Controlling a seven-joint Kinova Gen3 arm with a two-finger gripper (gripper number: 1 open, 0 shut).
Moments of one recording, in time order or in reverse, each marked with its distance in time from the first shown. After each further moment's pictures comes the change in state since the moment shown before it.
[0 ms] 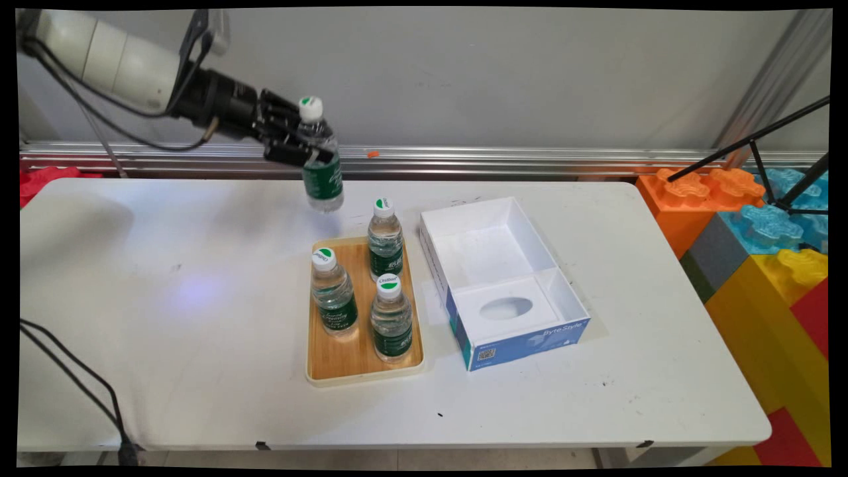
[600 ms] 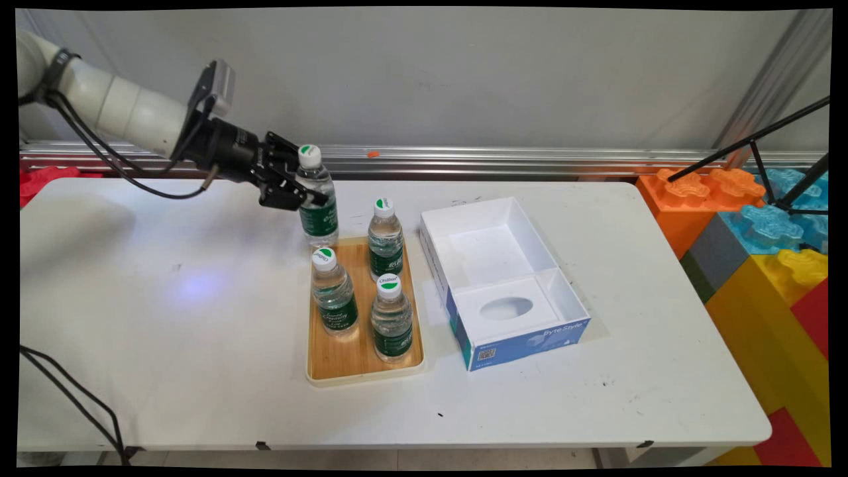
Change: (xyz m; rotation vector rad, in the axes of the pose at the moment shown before) arm -0.051 0.007 0.025 -0.073 -0.015 0.081
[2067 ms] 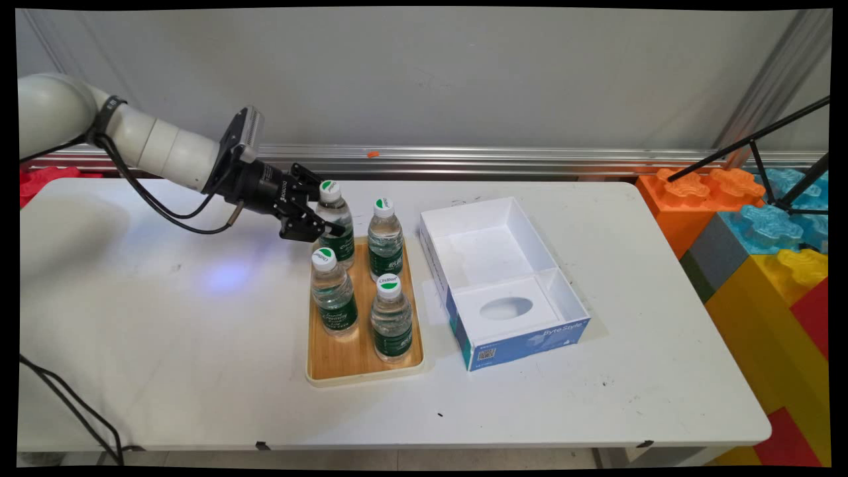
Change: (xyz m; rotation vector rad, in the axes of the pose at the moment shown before) arm -0.031 0.008 0.049 -0.057 0.014 0.095
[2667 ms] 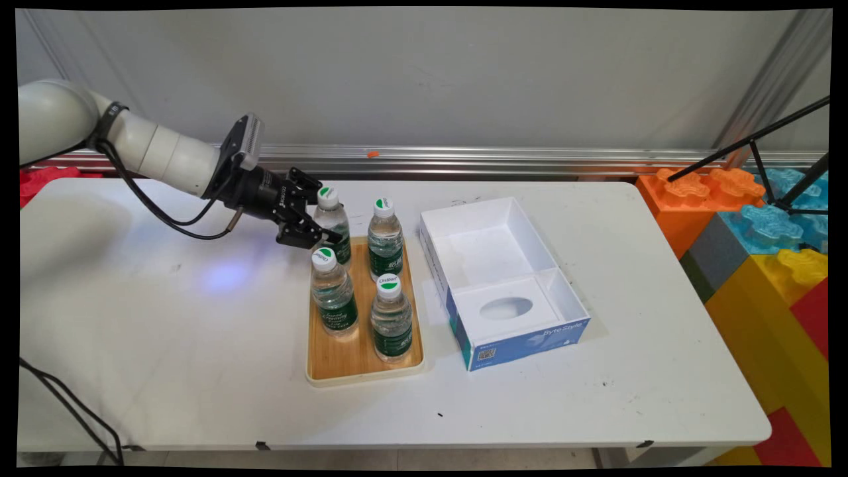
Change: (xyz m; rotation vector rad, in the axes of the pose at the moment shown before) arm -0.008 0.002 0.003 -0.003 -0.013 0.012
